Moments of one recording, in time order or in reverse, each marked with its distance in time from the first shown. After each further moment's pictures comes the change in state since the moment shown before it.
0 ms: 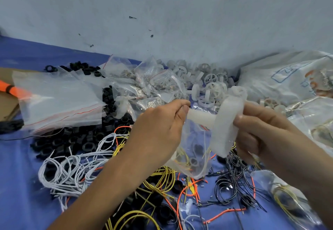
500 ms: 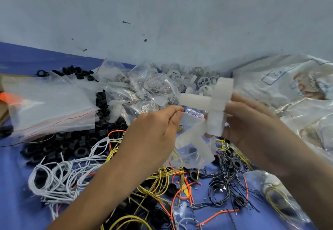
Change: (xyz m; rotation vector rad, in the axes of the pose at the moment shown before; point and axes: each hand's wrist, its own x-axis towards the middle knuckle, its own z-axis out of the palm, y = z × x) left_hand -0.004 0.007 -0.002 -0.024 -0.051 -0.019; right_hand 0.017 -0.008 -0.011 0.263 -0.003 -0.159
